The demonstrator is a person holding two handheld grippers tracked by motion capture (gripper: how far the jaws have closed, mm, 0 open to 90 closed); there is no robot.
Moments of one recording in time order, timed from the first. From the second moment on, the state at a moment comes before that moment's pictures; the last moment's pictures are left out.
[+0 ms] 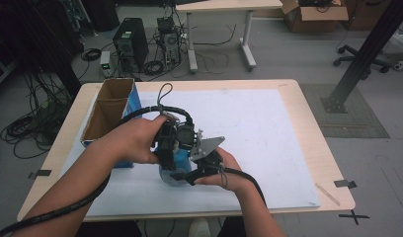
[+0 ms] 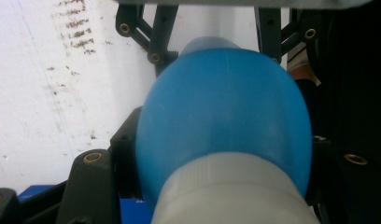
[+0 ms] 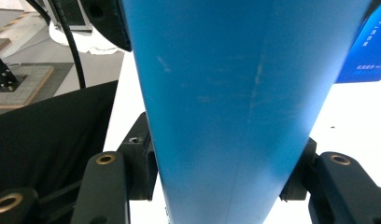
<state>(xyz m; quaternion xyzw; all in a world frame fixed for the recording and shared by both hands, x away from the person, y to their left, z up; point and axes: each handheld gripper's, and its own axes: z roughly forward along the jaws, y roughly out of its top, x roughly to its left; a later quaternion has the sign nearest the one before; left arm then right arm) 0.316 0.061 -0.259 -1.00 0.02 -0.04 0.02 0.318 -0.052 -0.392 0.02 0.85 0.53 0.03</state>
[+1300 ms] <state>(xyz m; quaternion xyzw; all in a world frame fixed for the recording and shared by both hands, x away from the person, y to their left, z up) 0.317 0.050 -0.247 -1.00 0.01 -0.03 0.03 0.320 -0.064 -0.396 0.07 0.84 0.54 0.00</state>
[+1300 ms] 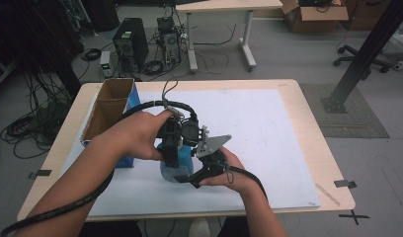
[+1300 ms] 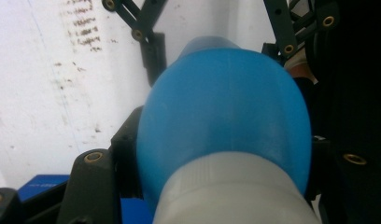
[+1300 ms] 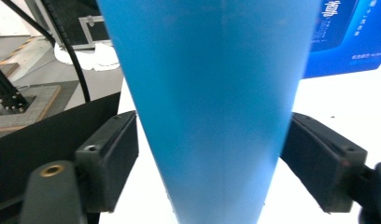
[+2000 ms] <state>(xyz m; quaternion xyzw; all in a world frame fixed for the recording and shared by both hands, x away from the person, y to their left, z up) 0.319 0.049 -0.241 -1.00 -0.01 -0.04 0.03 0.321 -0.073 -0.390 0.07 0.84 0.54 -0.01</state>
